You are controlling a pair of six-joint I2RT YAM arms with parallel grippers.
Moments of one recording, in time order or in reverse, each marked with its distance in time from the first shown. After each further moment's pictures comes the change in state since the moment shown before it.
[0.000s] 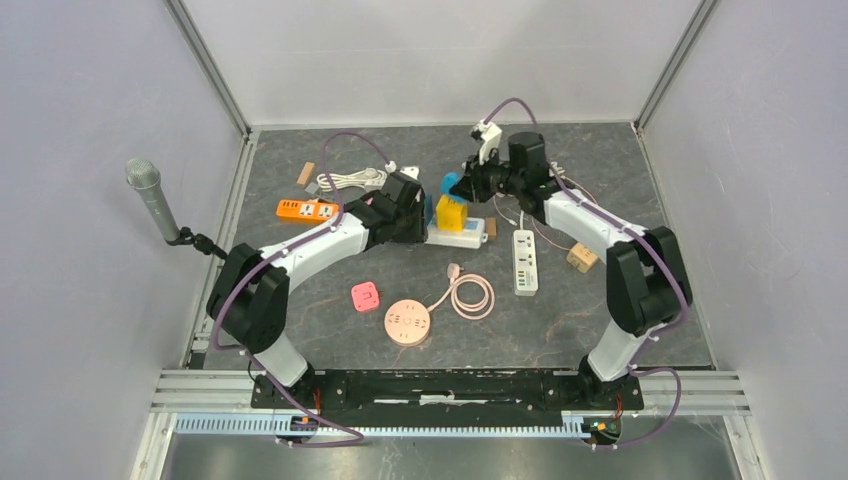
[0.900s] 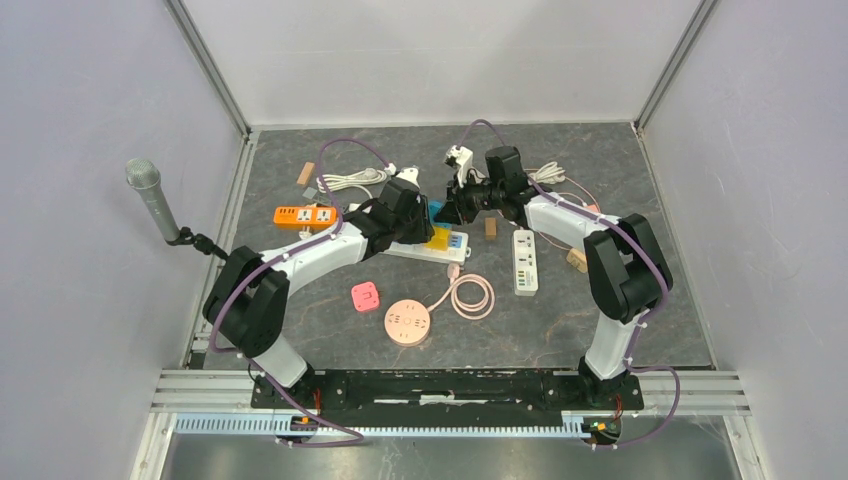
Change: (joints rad) left arm -0.008 -0.017 -0.078 0.163 0.014 -0.035; right arm 0.057 0.083 -0.003 -0.029 -0.153 -0.143
